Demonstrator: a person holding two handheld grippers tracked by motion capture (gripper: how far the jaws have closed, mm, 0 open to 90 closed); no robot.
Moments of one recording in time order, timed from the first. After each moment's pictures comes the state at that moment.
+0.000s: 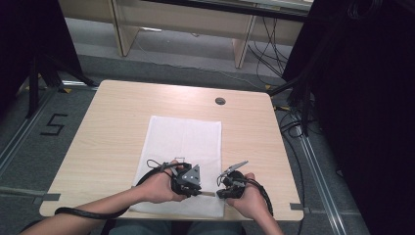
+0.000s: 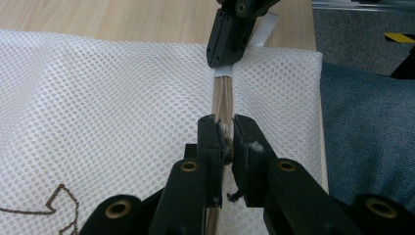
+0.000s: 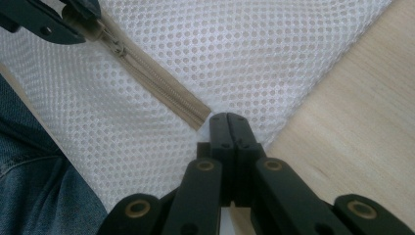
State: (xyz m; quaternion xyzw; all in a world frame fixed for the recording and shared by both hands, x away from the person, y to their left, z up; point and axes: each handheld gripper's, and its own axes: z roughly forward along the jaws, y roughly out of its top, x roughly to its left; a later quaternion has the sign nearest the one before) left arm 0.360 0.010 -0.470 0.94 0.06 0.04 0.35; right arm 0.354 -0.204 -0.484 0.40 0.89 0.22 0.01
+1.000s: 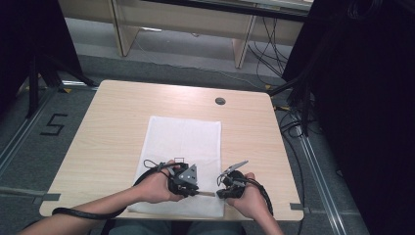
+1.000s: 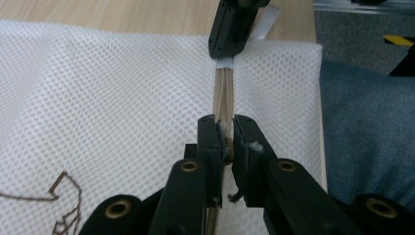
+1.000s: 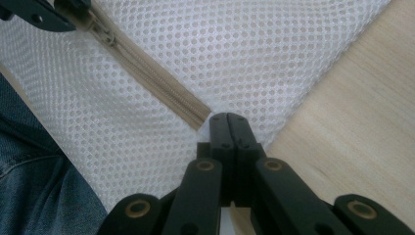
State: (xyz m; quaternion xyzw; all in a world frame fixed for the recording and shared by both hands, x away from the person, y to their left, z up) left arm 0.360 0.019 -0.471 0.93 0.07 0.04 0.35; right arm 0.355 -0.204 -0.484 0.40 0.89 0.22 0.01
